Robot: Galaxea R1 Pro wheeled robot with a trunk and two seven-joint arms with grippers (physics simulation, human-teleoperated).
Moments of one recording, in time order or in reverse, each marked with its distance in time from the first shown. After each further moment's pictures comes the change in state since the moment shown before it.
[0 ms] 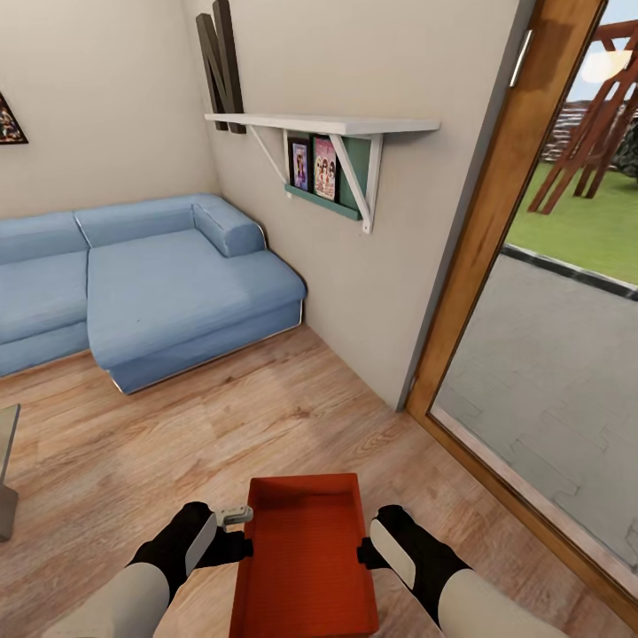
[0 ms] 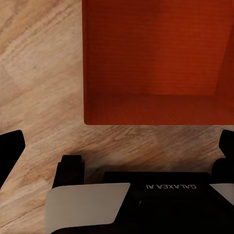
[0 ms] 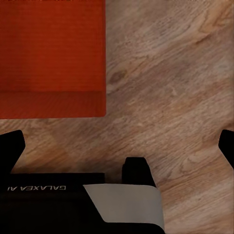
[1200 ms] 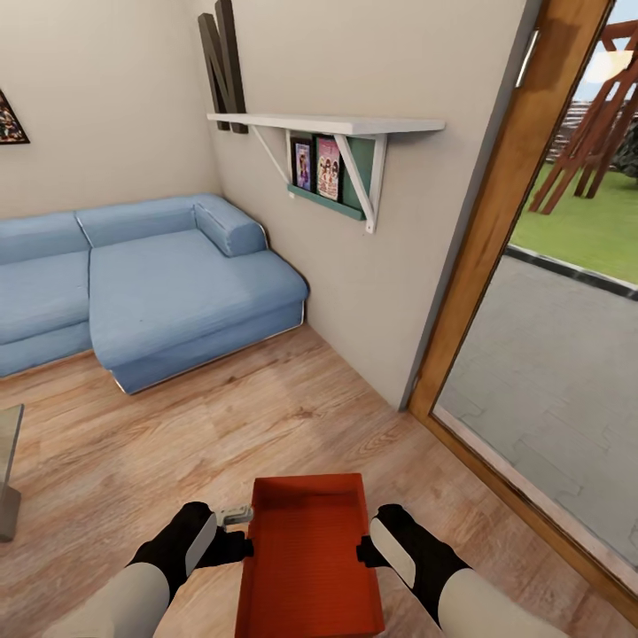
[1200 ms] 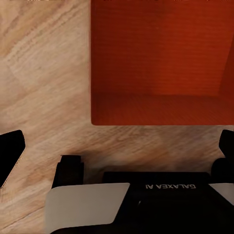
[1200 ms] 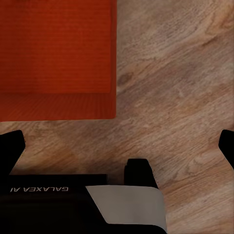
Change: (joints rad) left arm 0.000 0.000 -0.001 0.000 0.000 0.000 -0.003; right arm 0.000 0.000 -0.005 -0.007 0.000 0.000 0.004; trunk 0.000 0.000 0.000
